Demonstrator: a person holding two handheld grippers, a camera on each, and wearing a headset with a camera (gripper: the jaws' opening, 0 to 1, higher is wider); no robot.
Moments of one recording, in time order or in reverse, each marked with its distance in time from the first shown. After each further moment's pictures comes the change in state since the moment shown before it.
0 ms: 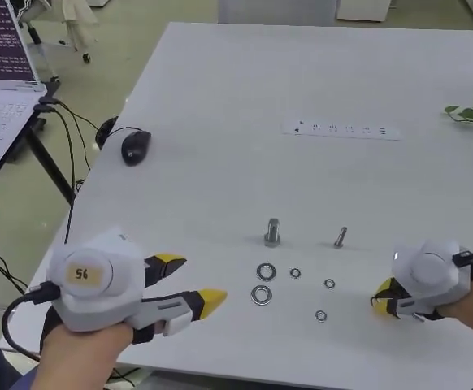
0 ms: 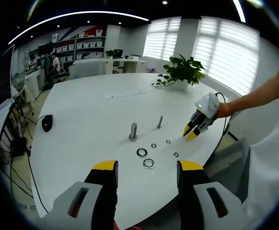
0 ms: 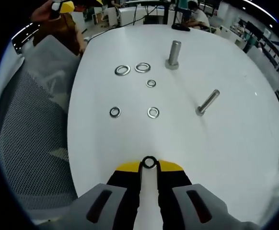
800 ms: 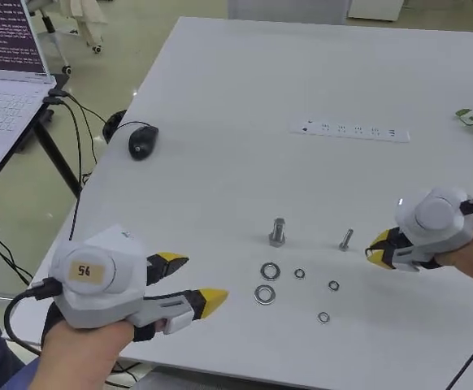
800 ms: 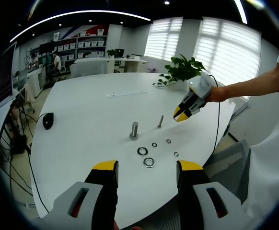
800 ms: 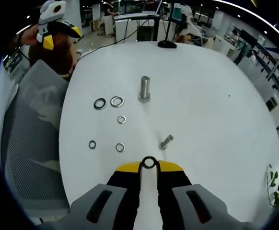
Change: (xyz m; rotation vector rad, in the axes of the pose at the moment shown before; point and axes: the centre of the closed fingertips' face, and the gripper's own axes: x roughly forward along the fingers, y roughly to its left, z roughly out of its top) left arm -0.003 0.000 -0.003 -0.016 0.002 0.004; right arm -0.029 -0.060 0.064 -0.021 -0.074 -0.057
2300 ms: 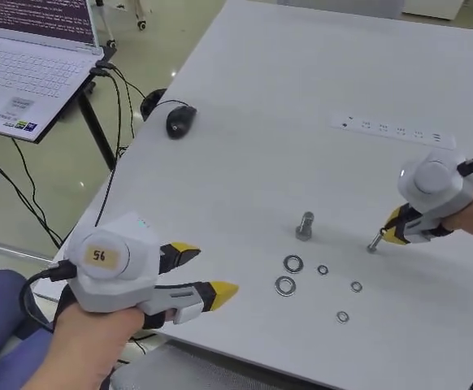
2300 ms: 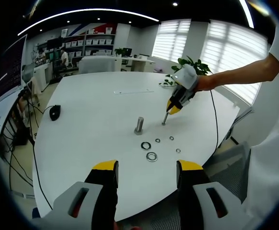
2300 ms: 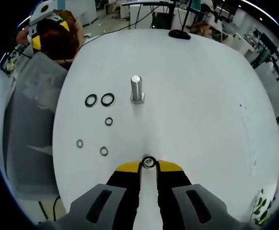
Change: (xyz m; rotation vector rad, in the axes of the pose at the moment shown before) left arm -0.015 0.005 -0.015 -0.053 -0.005 0.045; right arm 0.016 -0.021 0.024 -0.122 0.146 0.096
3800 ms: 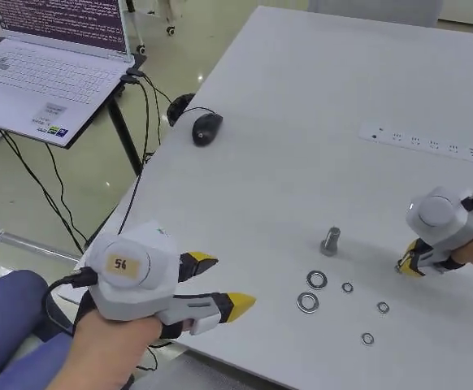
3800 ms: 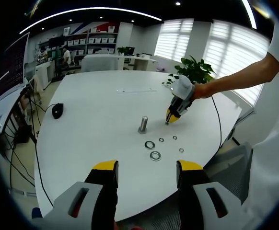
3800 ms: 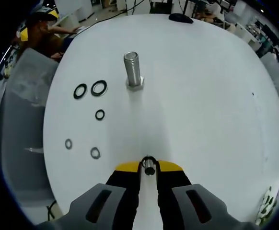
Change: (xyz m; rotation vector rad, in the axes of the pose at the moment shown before) left arm -0.002 0.009 -0.001 -0.015 0.011 0.018; right arm 0.048 0.003 -0.014 0.036 0.085 0.034
